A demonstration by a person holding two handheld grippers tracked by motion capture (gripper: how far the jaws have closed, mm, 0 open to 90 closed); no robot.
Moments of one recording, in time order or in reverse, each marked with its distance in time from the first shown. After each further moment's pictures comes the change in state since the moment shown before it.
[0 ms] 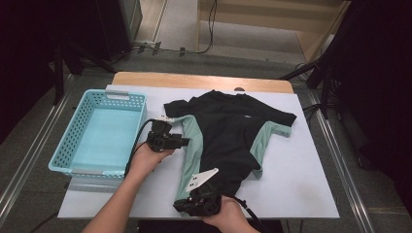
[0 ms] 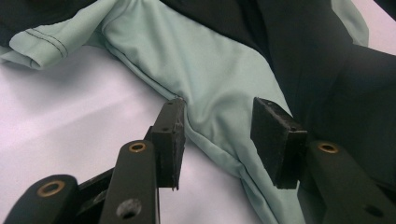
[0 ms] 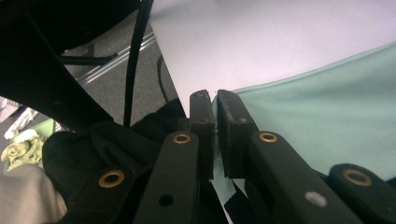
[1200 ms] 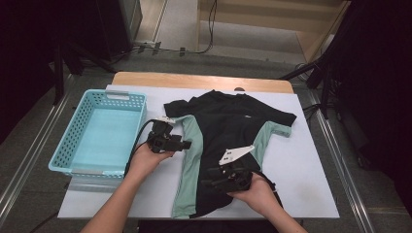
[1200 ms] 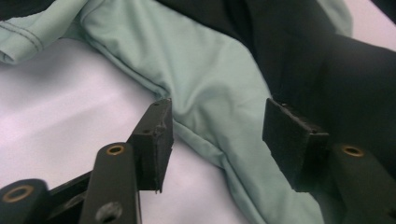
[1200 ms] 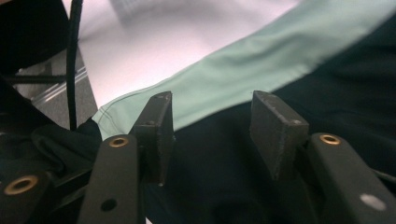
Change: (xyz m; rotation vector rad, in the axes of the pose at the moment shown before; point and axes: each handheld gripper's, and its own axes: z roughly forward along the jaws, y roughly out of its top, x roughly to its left) left arm -0.004 0.001 -0.005 0.030 -0.053 0.006; right arm -0.062 -0.006 -0.078 -0.074 -0.146 0.037
